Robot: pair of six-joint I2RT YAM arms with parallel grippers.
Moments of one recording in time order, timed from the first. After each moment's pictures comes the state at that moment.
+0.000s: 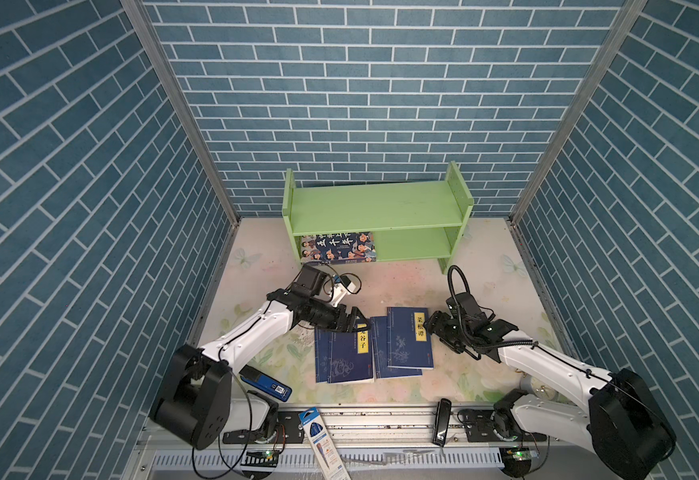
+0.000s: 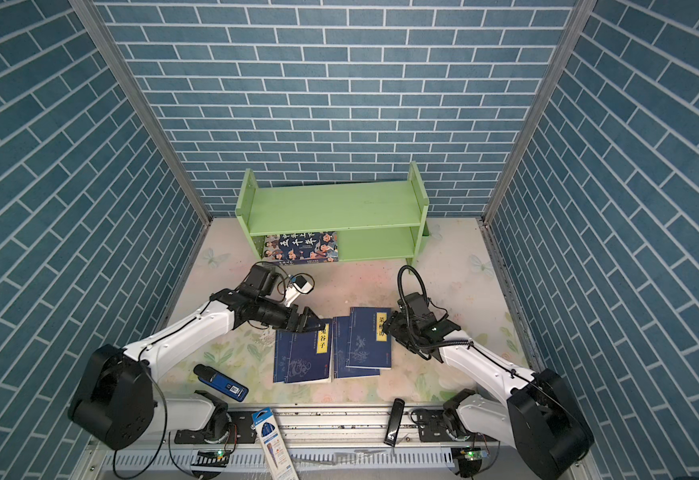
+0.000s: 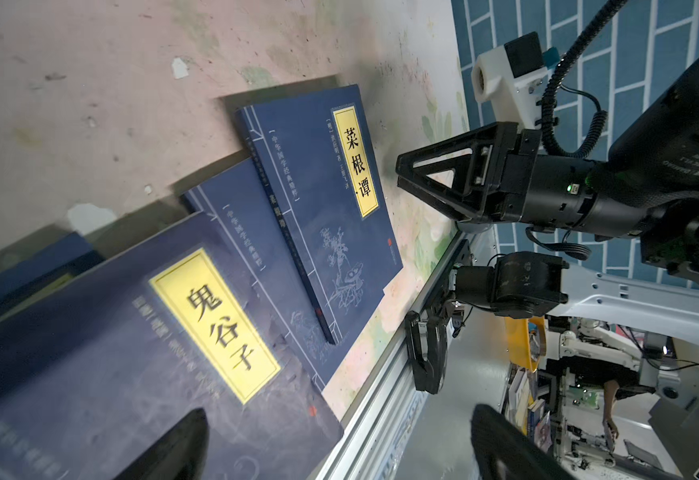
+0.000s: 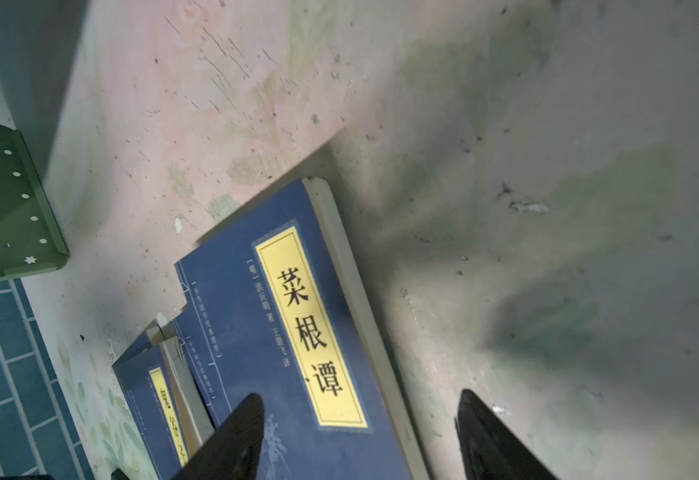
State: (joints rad) left arm -0.49 1.40 0.87 -0.51 0.80 -0.30; right arm 0.58 1.16 0.52 -0.33 -0.11 1.05
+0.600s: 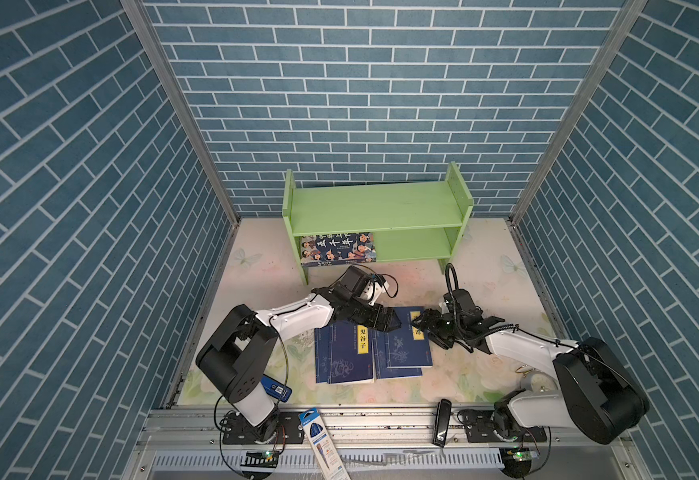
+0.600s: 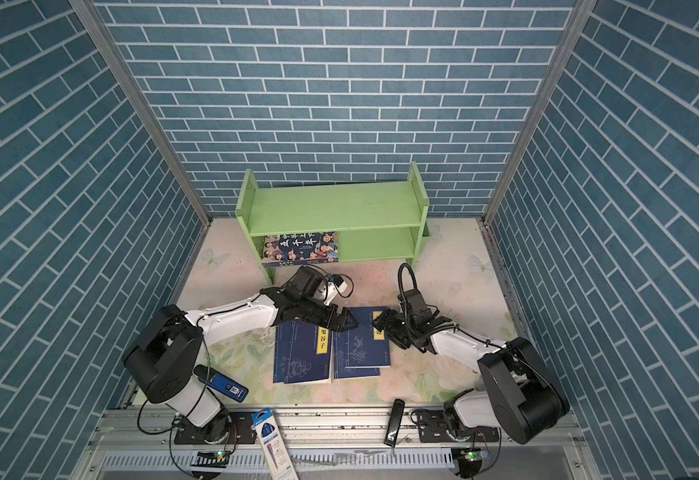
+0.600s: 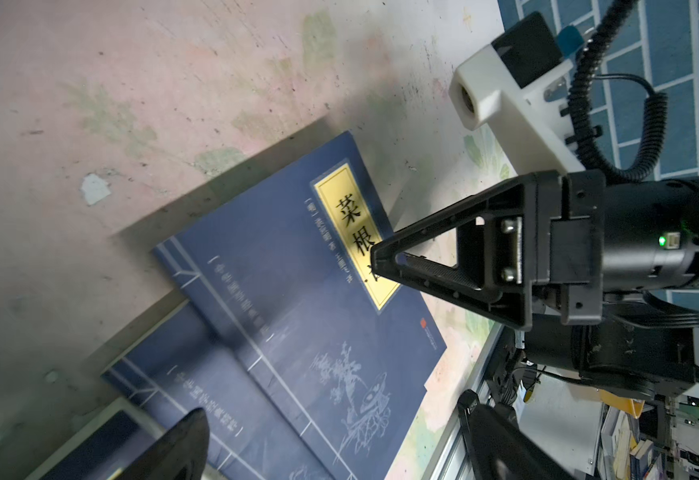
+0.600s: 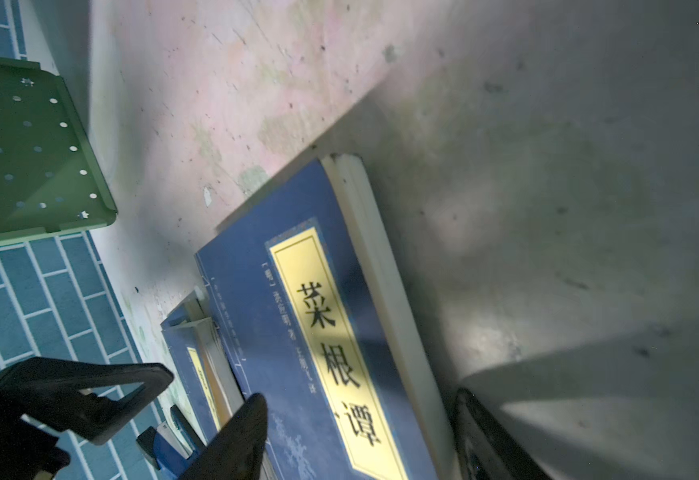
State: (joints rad) left arm -0.71 1.67 0.98 -0.24 0.57 -0.41; right arm 0.53 1.36 0.51 -0.07 -0.36 1.00
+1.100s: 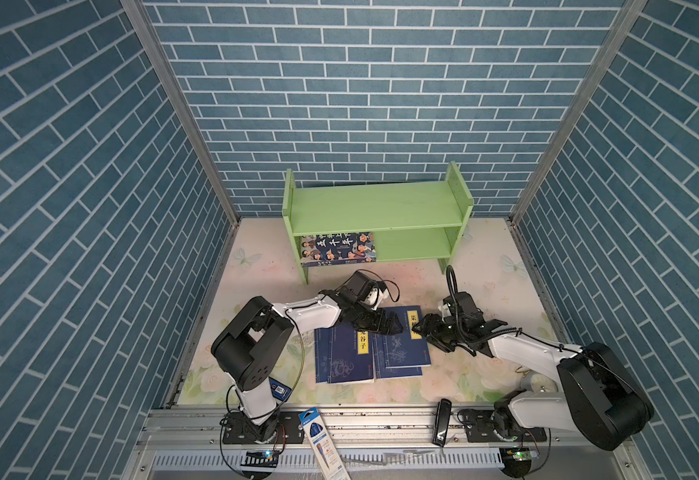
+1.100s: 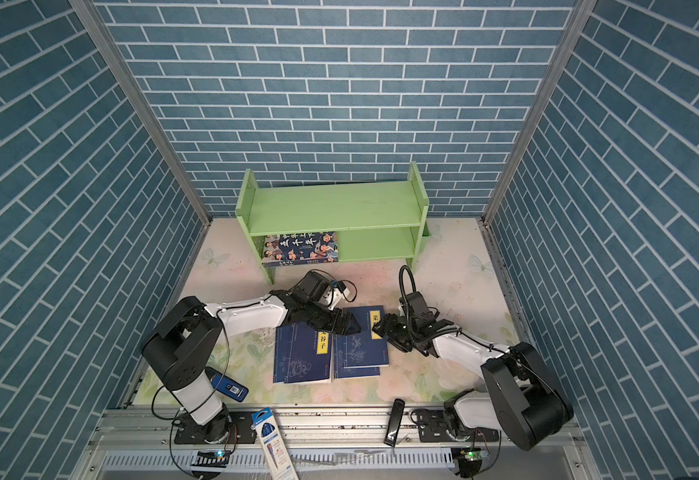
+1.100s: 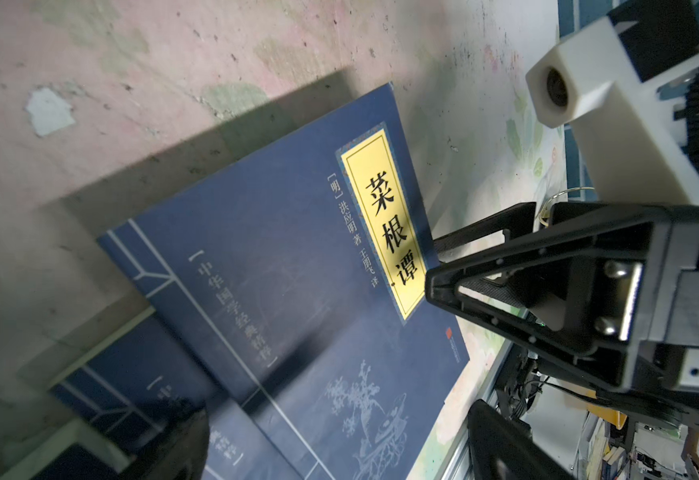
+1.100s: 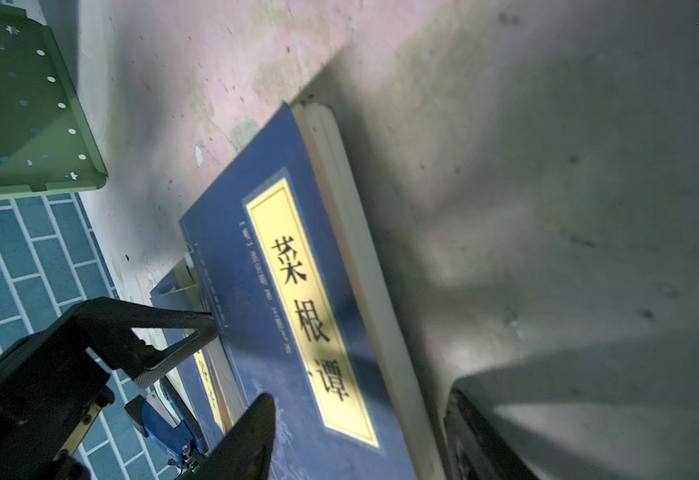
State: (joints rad) left arm -0.72 1.74 0.96 -0.21 0.57 -0.49; right arm 0.52 1.32 0.48 -0.10 -0.40 0.95
